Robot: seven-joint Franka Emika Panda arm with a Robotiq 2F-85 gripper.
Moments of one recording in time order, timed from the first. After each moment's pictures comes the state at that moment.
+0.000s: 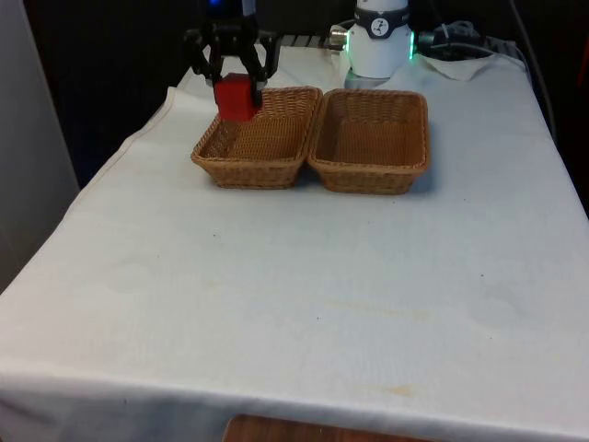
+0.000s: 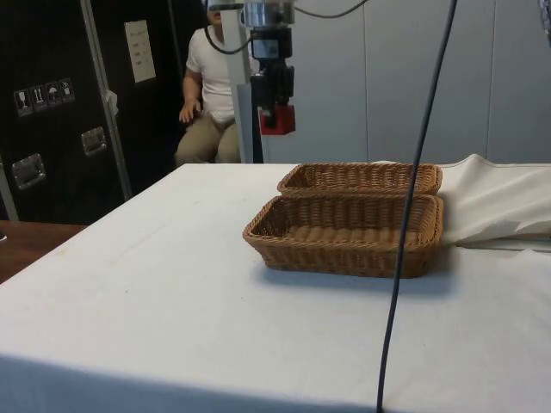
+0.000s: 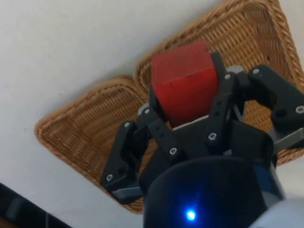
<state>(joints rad) 0.32 0.28 -0.69 -2.06 0.28 2.29 -0.43</state>
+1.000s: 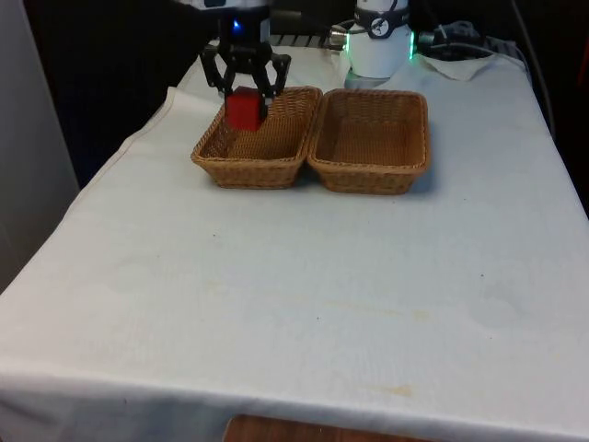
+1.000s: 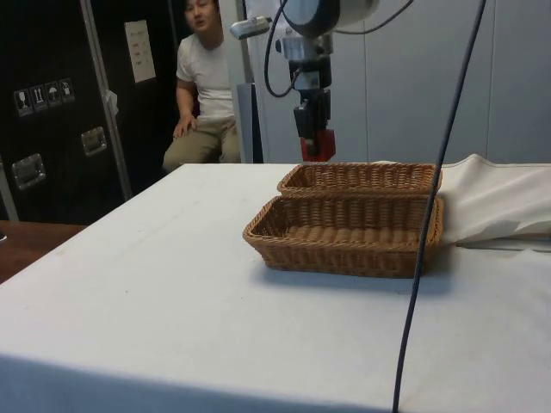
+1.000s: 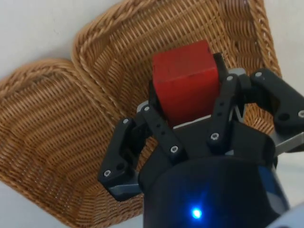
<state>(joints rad) 0.32 0.19 -0.69 -2.34 0.08 2.52 -0.36</state>
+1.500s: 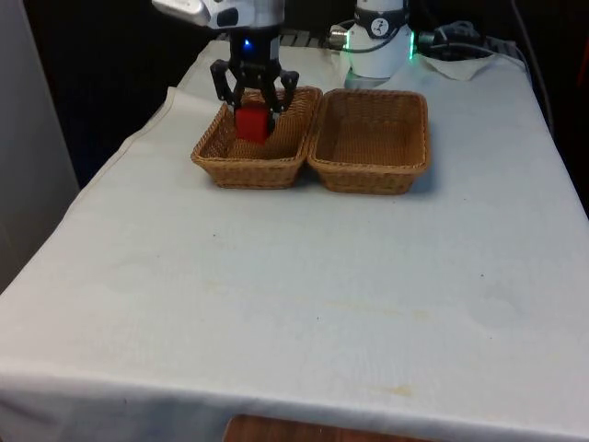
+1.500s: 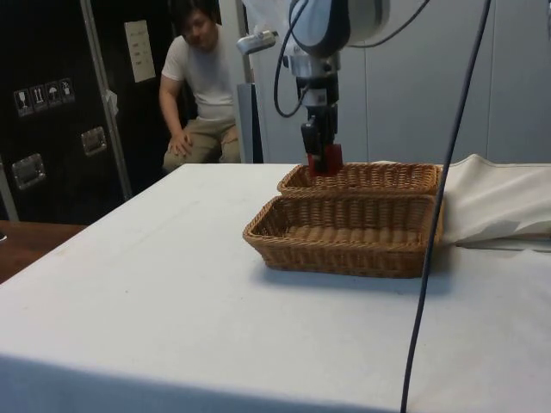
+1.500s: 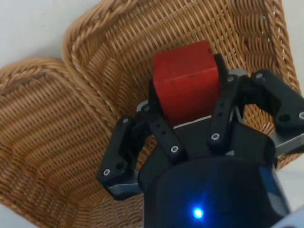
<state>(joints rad) 0.32 0.22 -0.67 -2.40 0.10 2.62 -0.34</state>
